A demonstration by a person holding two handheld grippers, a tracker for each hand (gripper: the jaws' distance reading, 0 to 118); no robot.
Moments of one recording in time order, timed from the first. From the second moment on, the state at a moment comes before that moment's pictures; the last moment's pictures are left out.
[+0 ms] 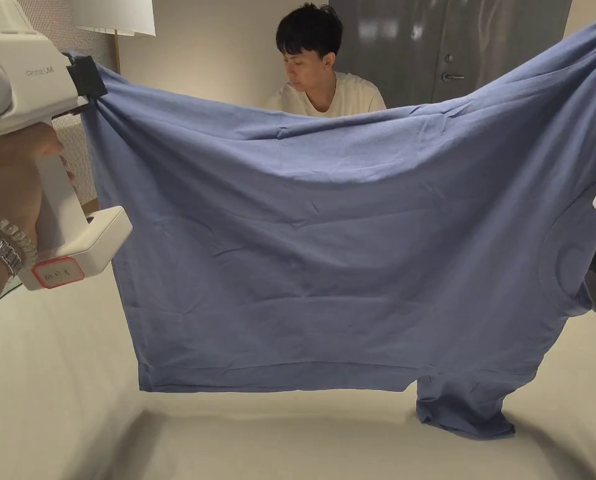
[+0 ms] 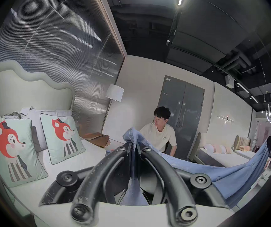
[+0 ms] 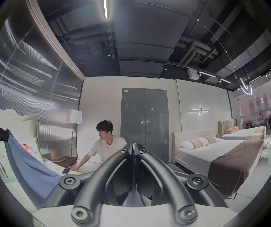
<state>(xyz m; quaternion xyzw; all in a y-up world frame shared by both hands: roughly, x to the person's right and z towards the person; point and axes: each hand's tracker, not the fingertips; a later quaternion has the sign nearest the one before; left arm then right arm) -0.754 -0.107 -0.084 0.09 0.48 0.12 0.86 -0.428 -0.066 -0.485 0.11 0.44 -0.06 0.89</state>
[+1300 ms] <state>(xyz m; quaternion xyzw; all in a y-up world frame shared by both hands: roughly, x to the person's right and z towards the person) -0.452 -0.331 0.175 -0.13 0.47 0.21 0.85 -0.088 -0.300 -0.260 -0.12 0.48 0.06 0.87</state>
